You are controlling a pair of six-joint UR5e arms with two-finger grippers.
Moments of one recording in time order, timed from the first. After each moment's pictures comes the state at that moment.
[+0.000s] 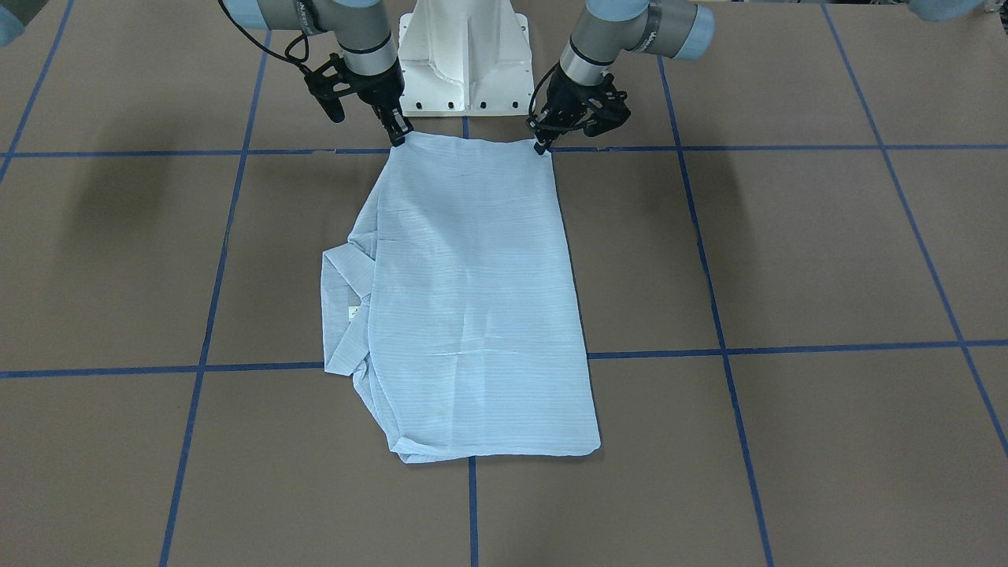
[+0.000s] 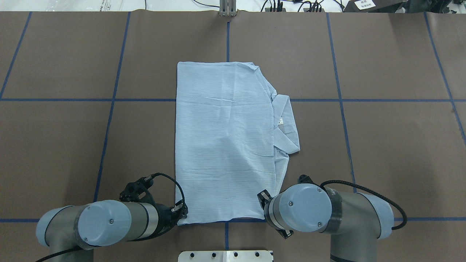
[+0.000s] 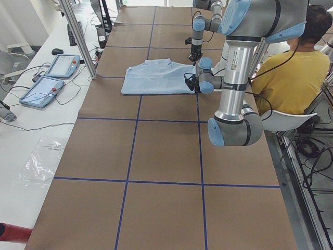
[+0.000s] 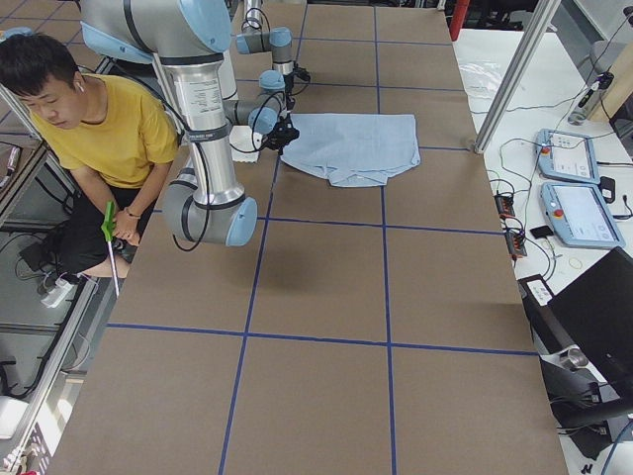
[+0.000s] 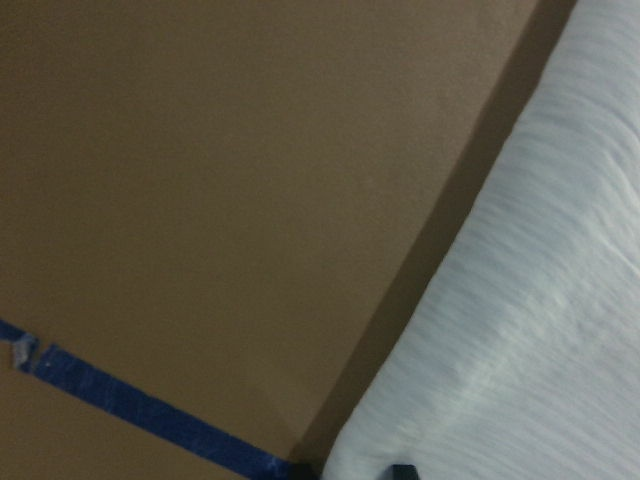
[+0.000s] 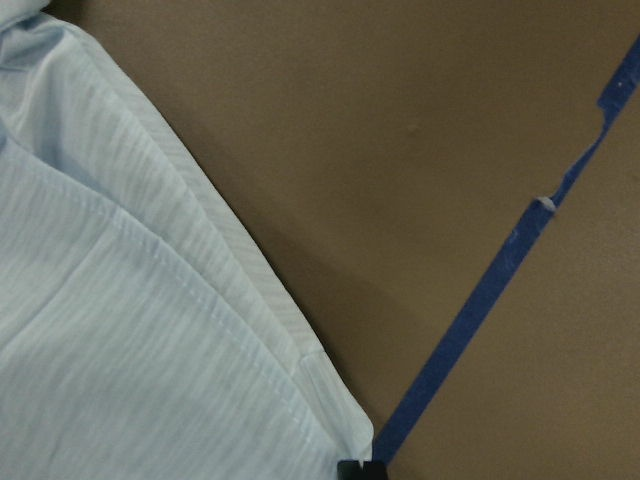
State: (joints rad) left arm -0.16 -1.83 -1.93 -2.03 -1.63 -2.07; right arm 0.19 -1.19 1.99 -1.54 1.71 2.48
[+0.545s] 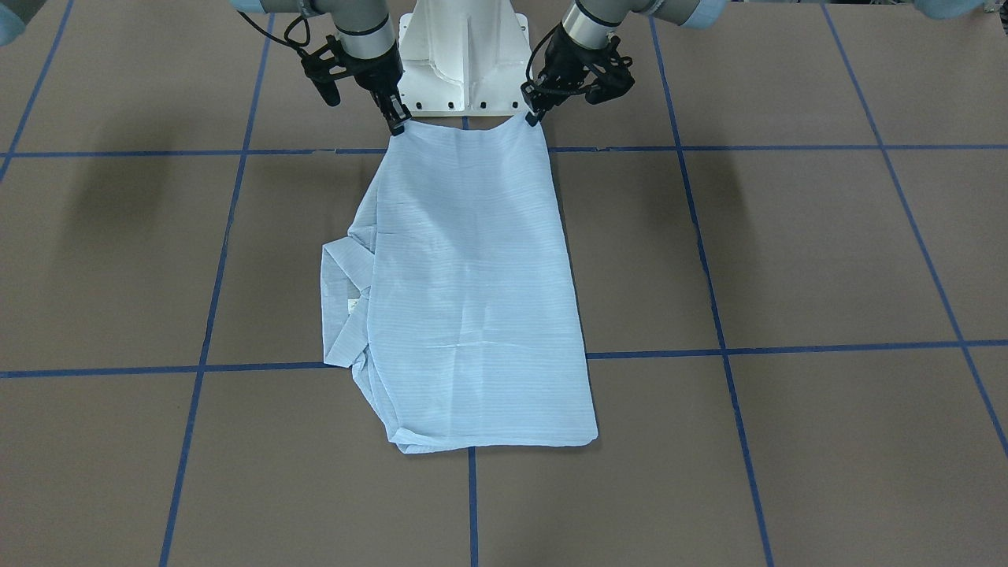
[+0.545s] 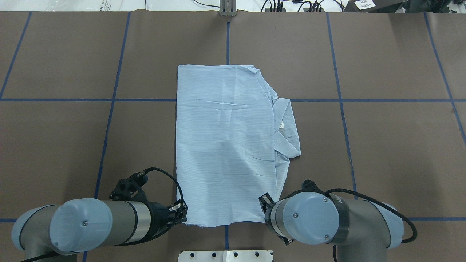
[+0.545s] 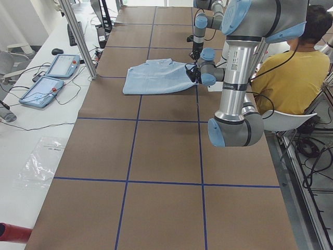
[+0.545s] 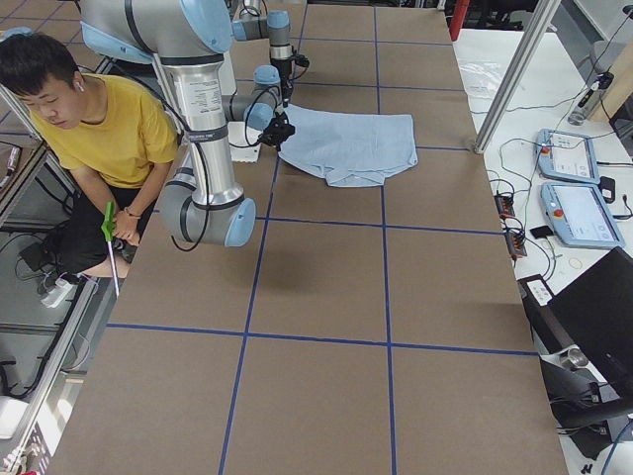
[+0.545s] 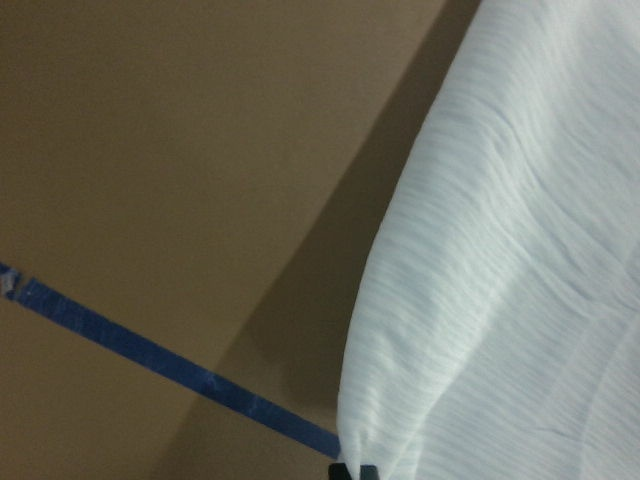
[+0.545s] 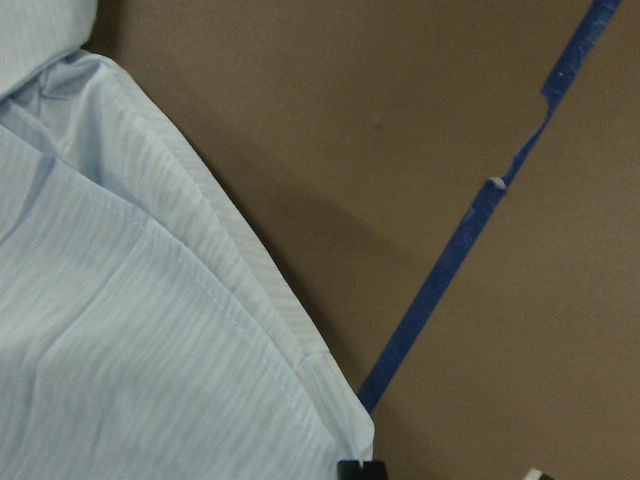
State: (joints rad) left arm -0.17 -1.81 -2.11 -1.96 -1.65 -2.09; right arm 0.15 -1.20 2.09 -1.62 1.65 2.54
